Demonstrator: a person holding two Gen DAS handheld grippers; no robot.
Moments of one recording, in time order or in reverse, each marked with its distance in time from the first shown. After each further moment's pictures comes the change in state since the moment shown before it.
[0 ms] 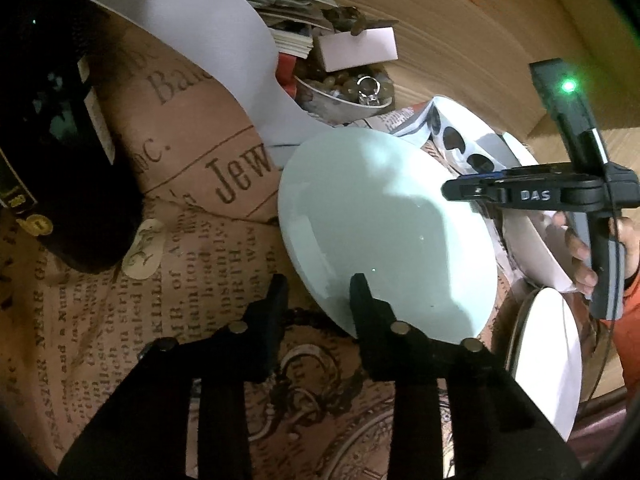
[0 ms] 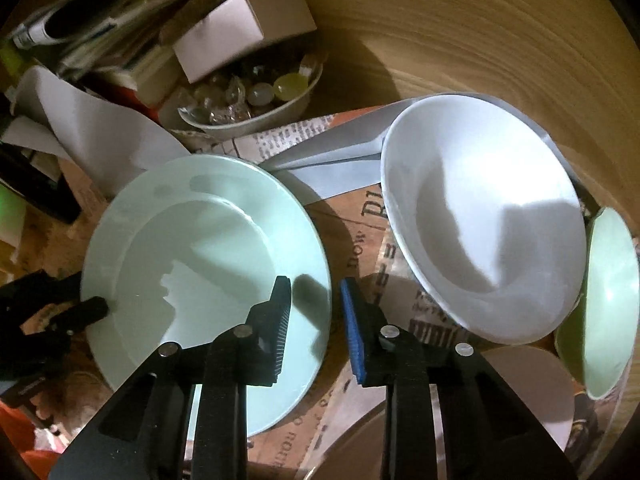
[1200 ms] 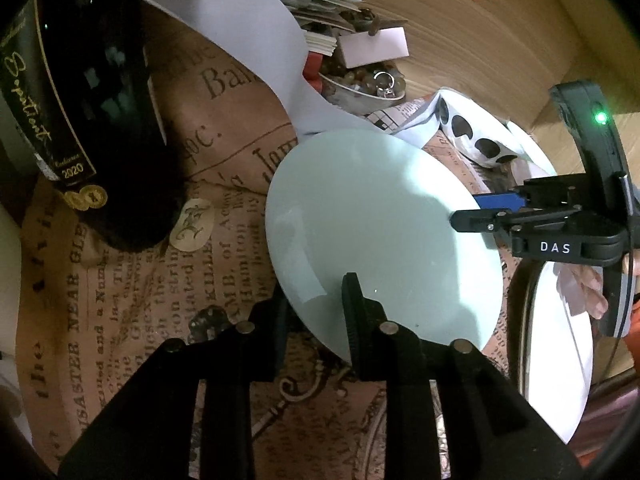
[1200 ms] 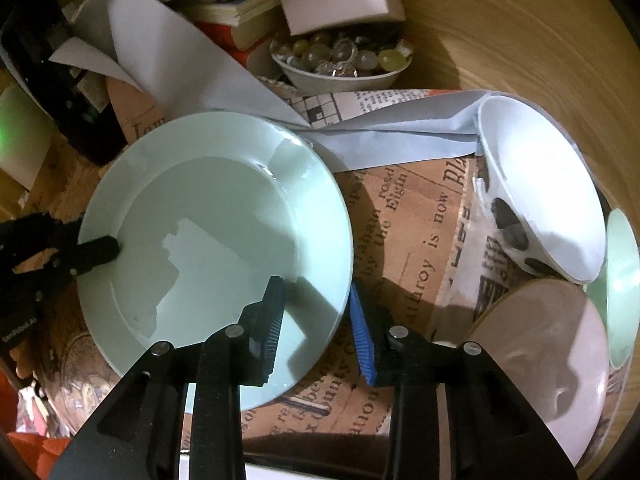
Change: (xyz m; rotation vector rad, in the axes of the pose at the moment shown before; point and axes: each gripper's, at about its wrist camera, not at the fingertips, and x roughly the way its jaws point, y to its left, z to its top) left arm -0.013 0.015 -0.014 0.036 -0.003 0.040; right arm 0.010 0.069 -0.020 -0.095 -0.003 0.013
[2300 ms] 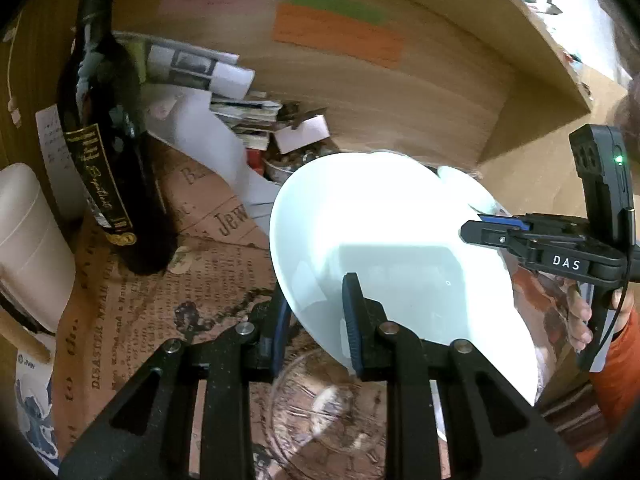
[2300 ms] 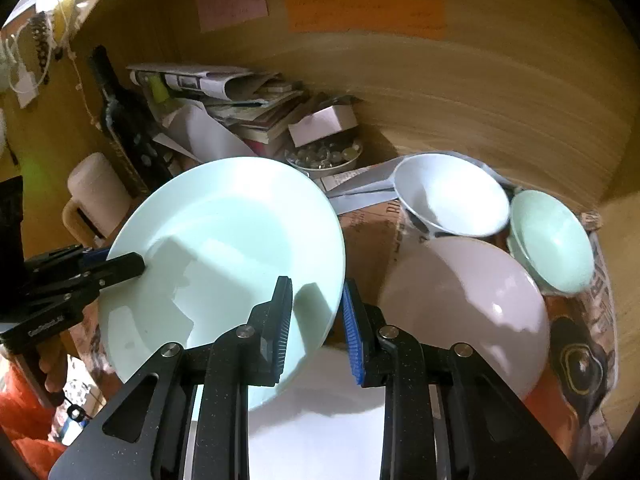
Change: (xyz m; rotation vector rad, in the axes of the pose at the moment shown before) left arm -0.095 -0.067 -0.026 0.070 -0.247 -0.023; right arm -0.142 -0.028 -0.075 0.098 -0.361 0.049
